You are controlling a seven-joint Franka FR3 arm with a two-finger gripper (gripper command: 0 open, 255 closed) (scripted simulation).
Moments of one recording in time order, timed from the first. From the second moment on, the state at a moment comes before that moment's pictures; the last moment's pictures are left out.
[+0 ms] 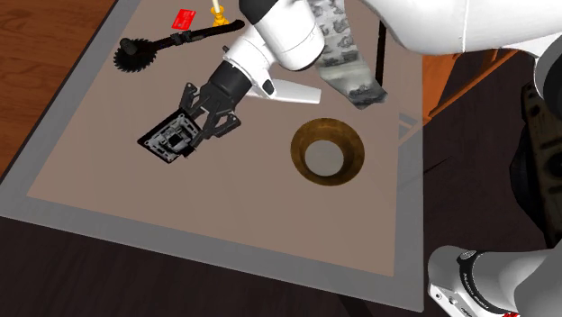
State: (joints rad) arm -0.26 0.76 0.70 -1.56 0.94 1.90 0.98
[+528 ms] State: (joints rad) arm -0.40 0.62 0.72 -1.75 0.98 1.84 0.91
